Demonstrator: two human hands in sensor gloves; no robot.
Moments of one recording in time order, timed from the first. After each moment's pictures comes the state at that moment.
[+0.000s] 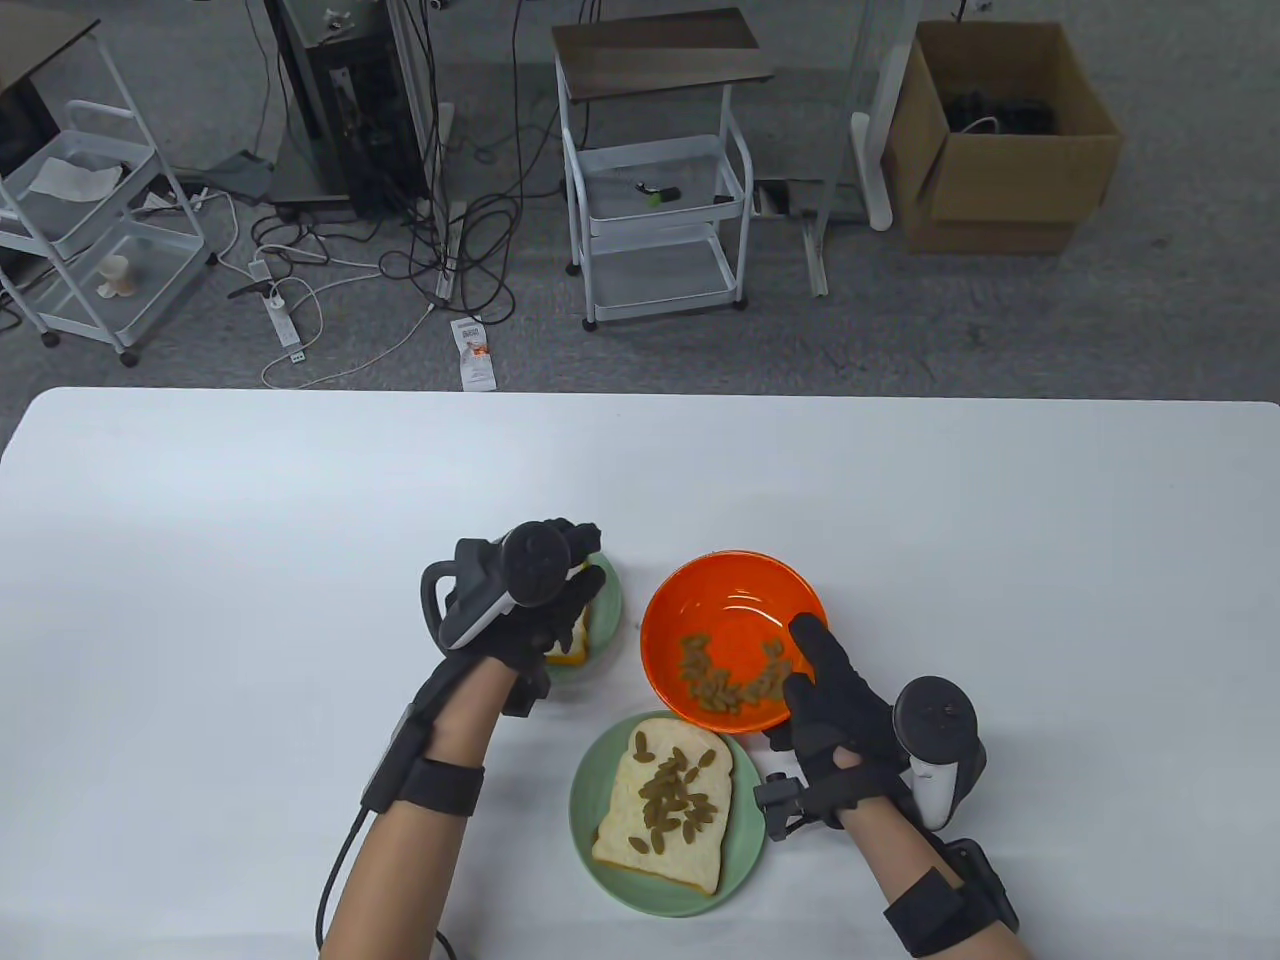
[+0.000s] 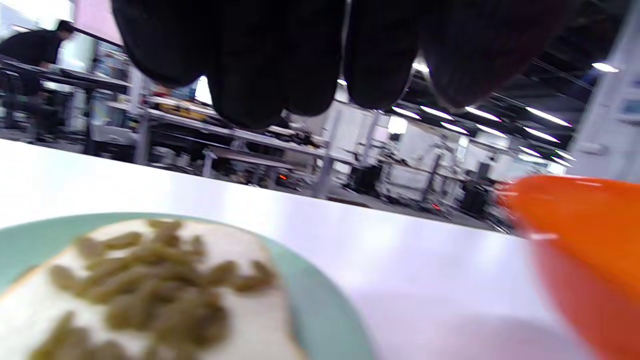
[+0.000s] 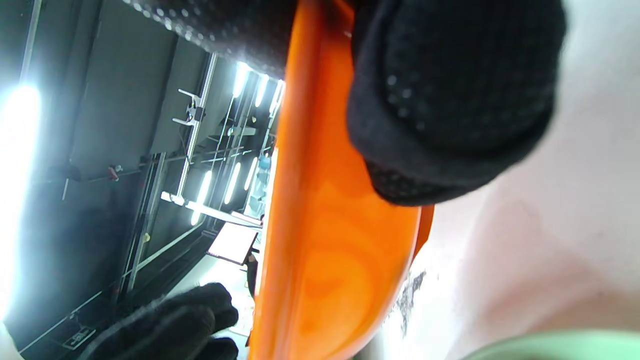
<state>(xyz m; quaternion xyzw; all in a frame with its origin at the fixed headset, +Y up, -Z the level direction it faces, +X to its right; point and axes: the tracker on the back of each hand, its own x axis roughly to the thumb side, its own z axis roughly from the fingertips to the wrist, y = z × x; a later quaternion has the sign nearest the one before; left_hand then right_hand) -0.130 -0.695 -0.381 0.02 -0.11 0.13 0.99 0.188 -0.779 -0.284 -0.06 -0.05 0.80 0.59</state>
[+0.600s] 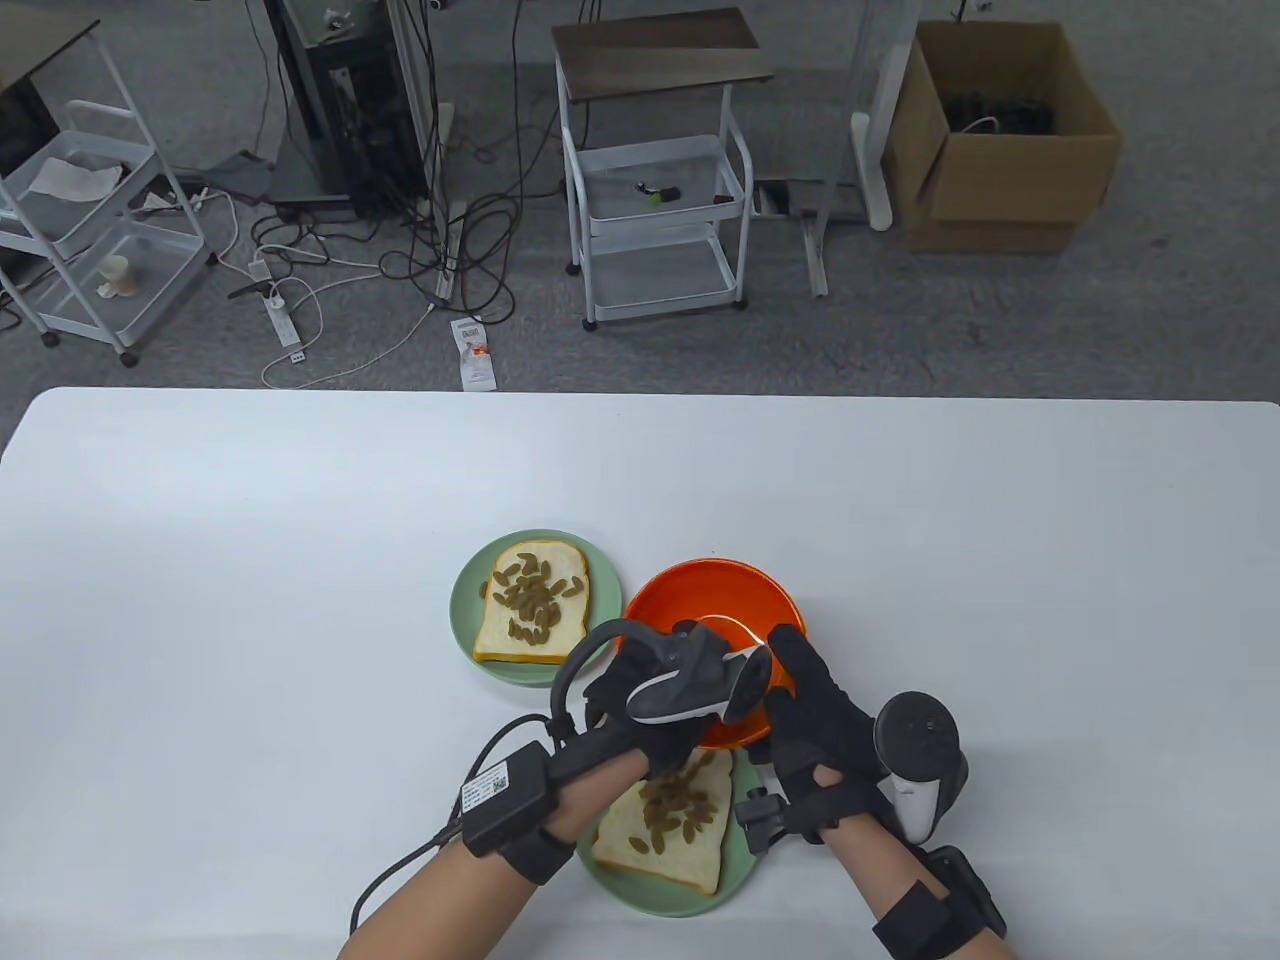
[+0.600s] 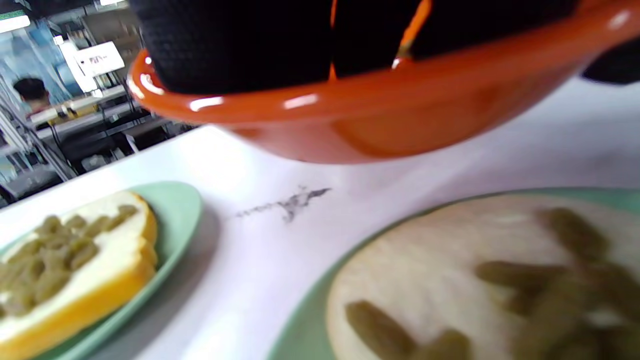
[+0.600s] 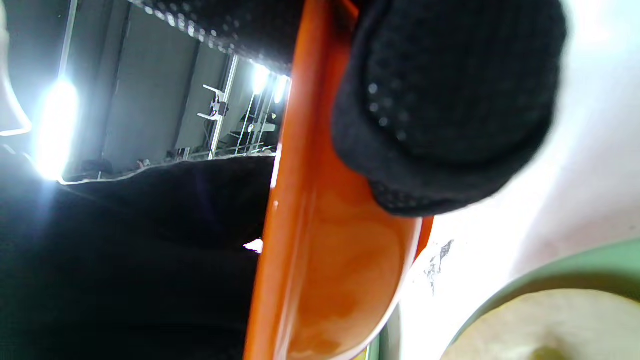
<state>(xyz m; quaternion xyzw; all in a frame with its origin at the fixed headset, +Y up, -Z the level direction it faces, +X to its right) 0.007 -0.716 -0.314 -0.06 -0.23 -0.17 0.96 0.172 -0.776 -0.274 -0.03 -0.06 0.80 0.60</state>
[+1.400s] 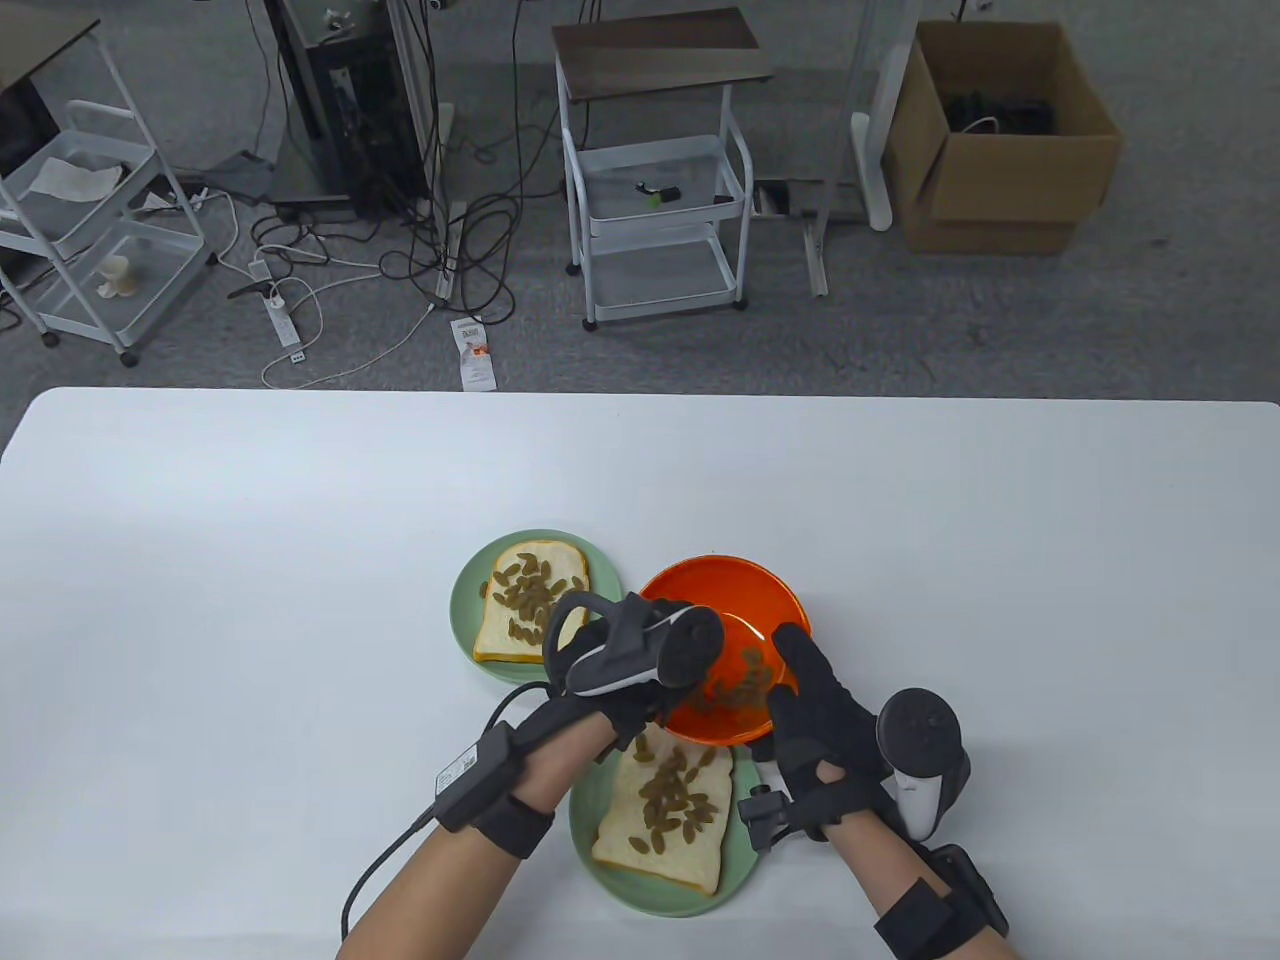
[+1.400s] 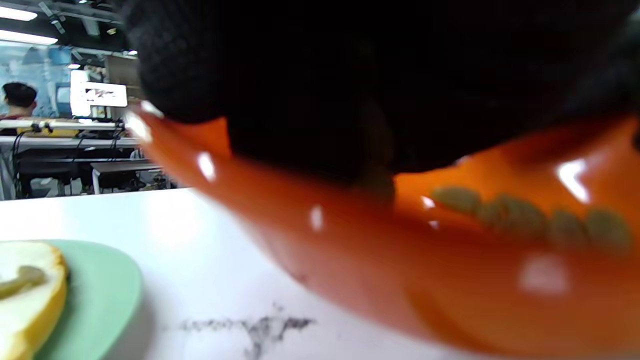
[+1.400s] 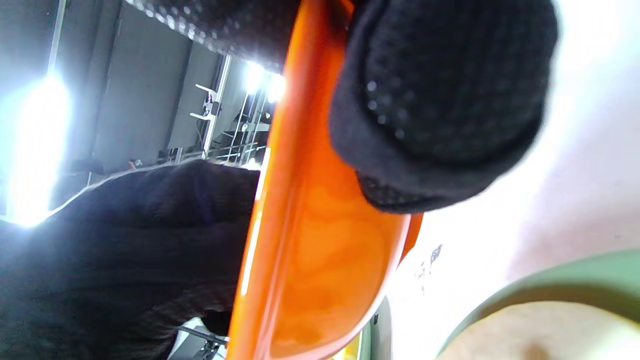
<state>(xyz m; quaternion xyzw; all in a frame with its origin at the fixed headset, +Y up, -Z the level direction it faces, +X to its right) -0.042 -0.691 -0.345 0.04 -0.24 0.06 0.97 0.174 -0.774 -0.275 -0.04 -0.06 0.80 0.59</state>
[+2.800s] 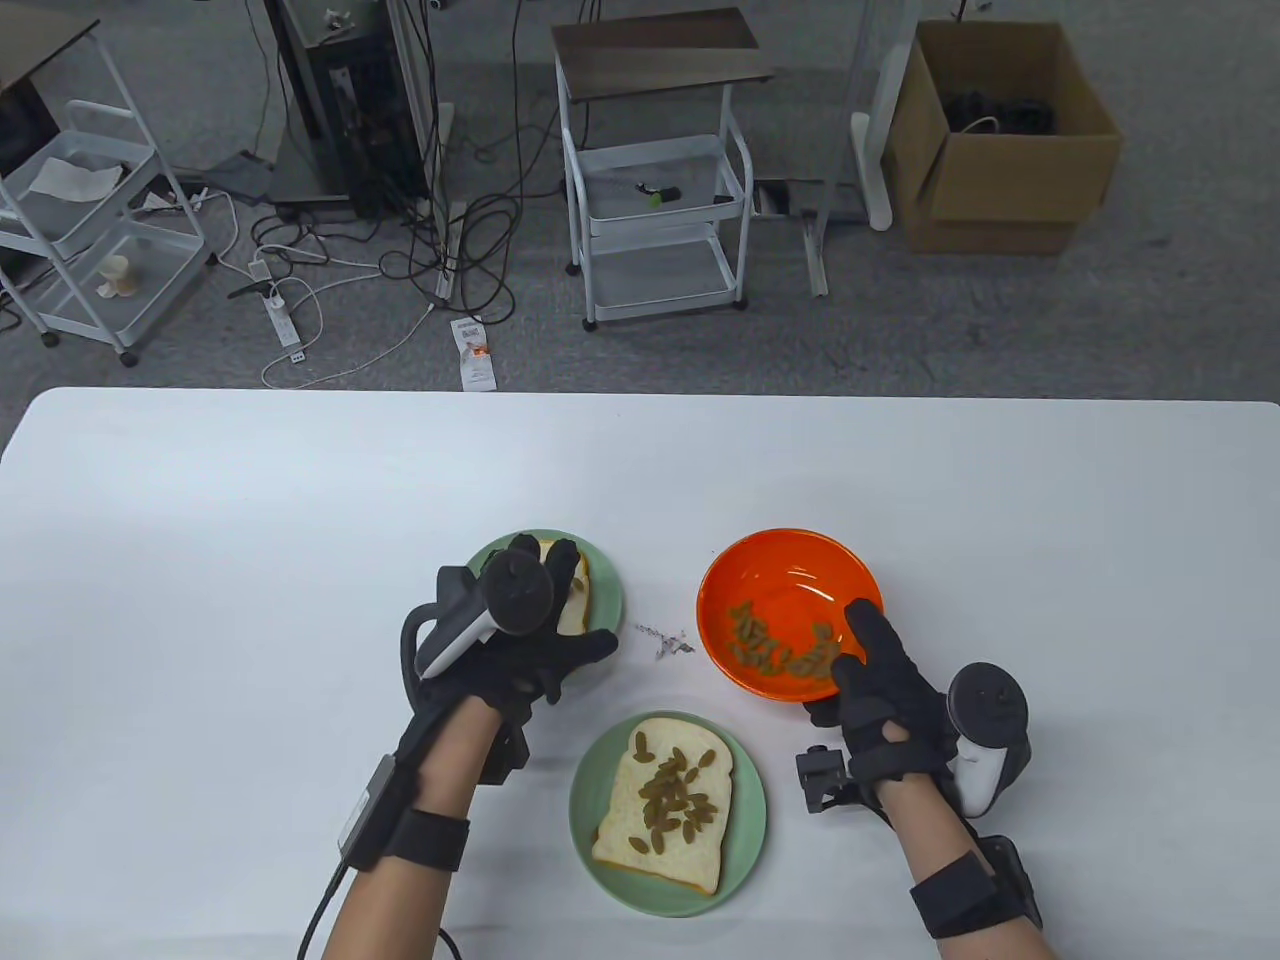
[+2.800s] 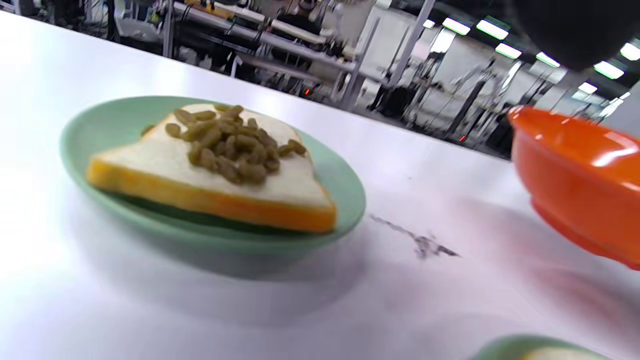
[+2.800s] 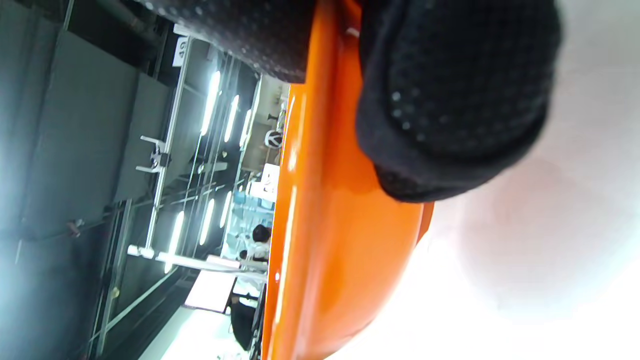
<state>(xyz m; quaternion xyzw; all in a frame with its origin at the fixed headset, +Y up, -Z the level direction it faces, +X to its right) -0.165 -0.723 -0.343 -0.10 -0.07 0.16 0.98 0.237 -0.780 -0.298 -0.13 -0.06 0.77 0.62</state>
